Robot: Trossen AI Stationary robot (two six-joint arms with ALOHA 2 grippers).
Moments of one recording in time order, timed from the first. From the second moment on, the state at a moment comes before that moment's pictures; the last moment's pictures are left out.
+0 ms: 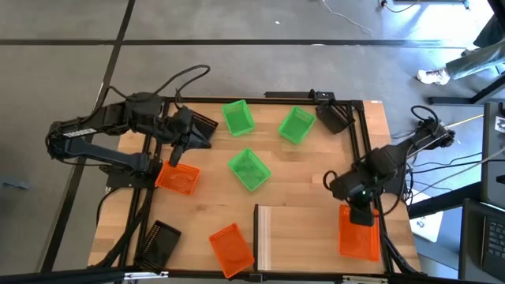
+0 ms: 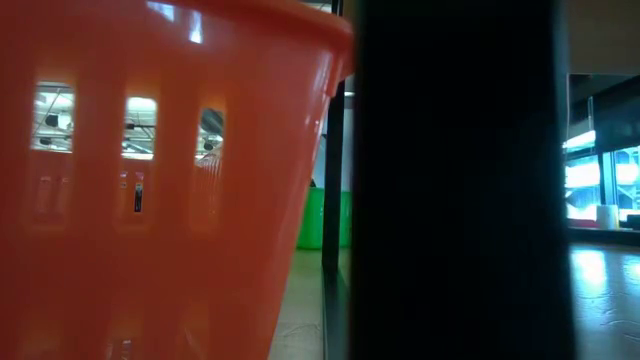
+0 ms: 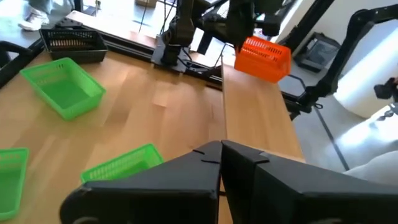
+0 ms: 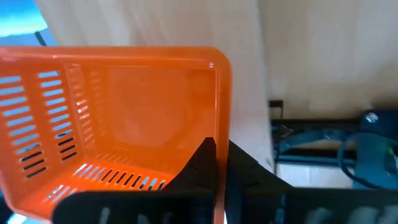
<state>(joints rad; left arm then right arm) 0.10 0.94 1.25 -0.61 0.21 -0.33 0.53 1.23 1.24 -1.41 -0.45 0.78</state>
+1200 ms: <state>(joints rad) 0.10 0.94 1.25 -0.55 0.17 -0.33 0.57 1.23 1.10 -1.33 -0.53 0.80</state>
